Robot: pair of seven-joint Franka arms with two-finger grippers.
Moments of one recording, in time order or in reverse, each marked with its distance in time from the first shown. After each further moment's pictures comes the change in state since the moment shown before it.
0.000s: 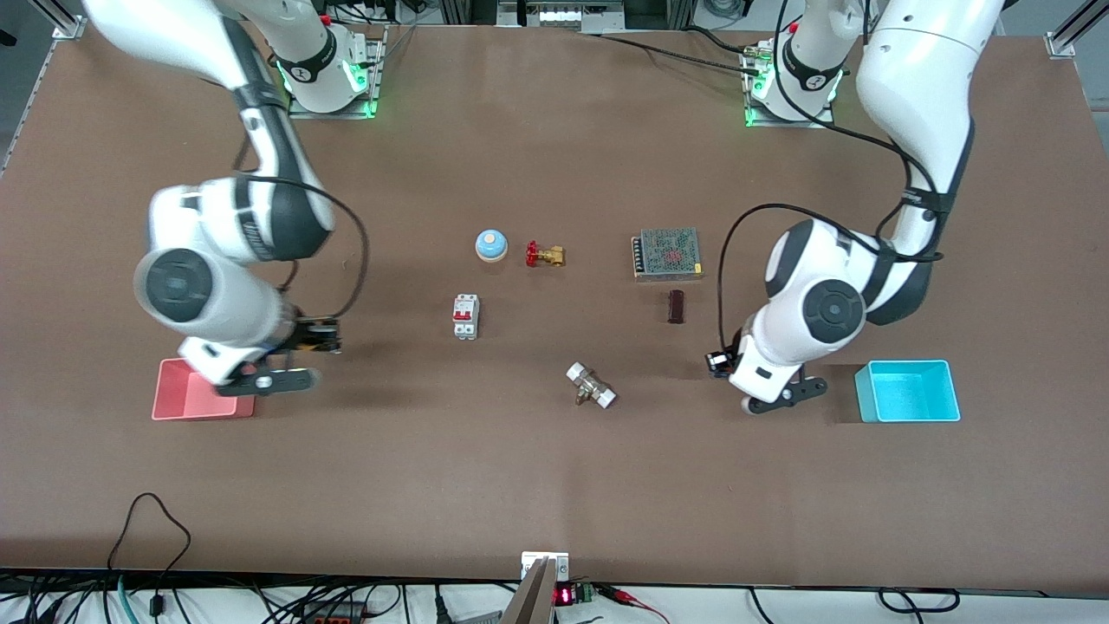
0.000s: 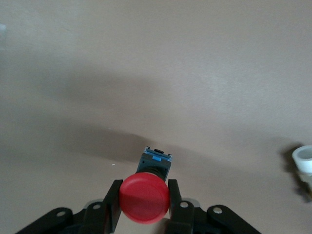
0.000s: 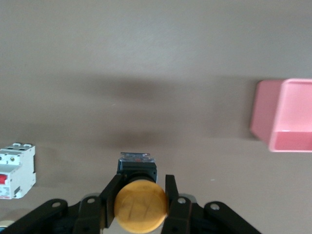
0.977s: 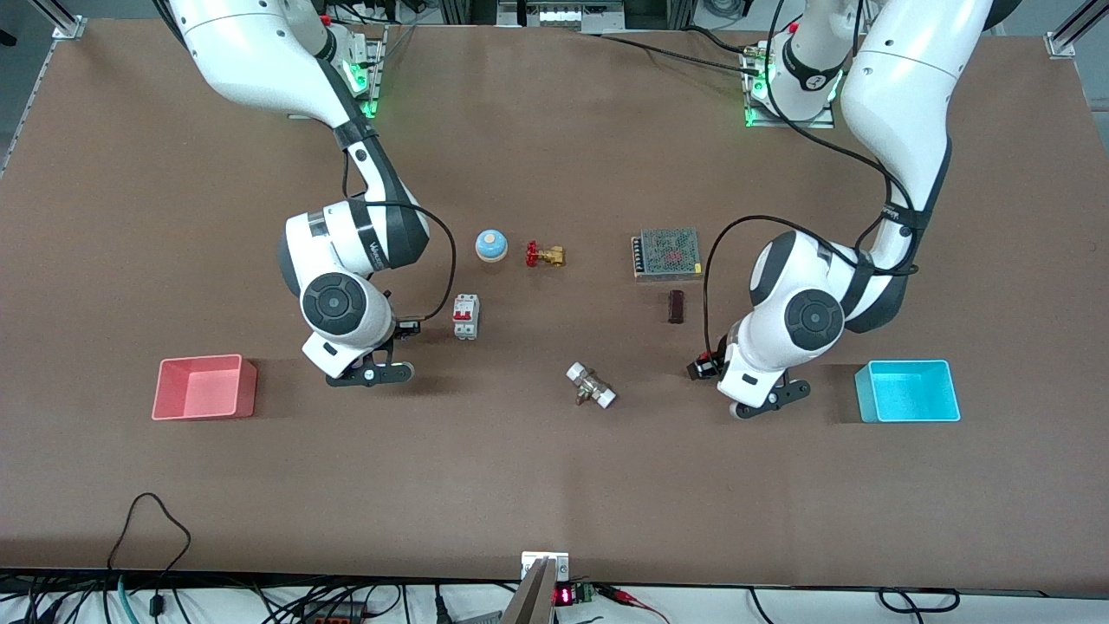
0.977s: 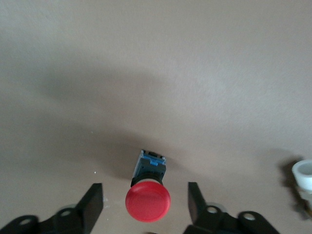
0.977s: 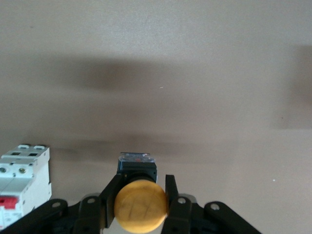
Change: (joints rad) left arm -0.002 0.042 0.006 0.021 -0.021 0.043 -0.023; right arm 0.116 0.126 -0.011 -0.002 0.005 0.048 0.128
